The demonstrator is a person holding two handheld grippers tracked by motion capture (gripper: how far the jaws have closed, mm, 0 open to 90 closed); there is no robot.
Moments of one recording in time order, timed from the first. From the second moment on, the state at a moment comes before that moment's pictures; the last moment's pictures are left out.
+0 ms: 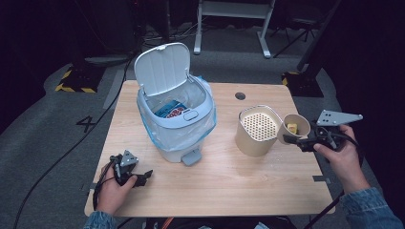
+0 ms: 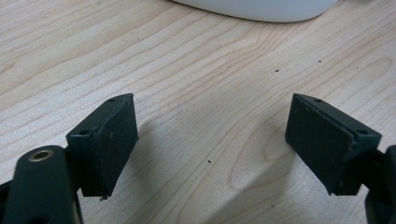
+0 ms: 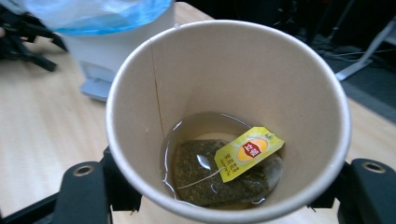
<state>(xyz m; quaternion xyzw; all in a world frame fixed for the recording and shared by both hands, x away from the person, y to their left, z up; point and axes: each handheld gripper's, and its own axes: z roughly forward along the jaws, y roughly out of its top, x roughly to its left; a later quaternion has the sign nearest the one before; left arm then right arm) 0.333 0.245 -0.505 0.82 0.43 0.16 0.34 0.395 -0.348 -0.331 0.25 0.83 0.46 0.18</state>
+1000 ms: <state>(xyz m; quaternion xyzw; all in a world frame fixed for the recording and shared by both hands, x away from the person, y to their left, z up) 0.333 0.246 -0.505 0.82 0.42 0.17 0.34 0.477 -0.334 -0.317 0.20 0.84 0.41 0.29</state>
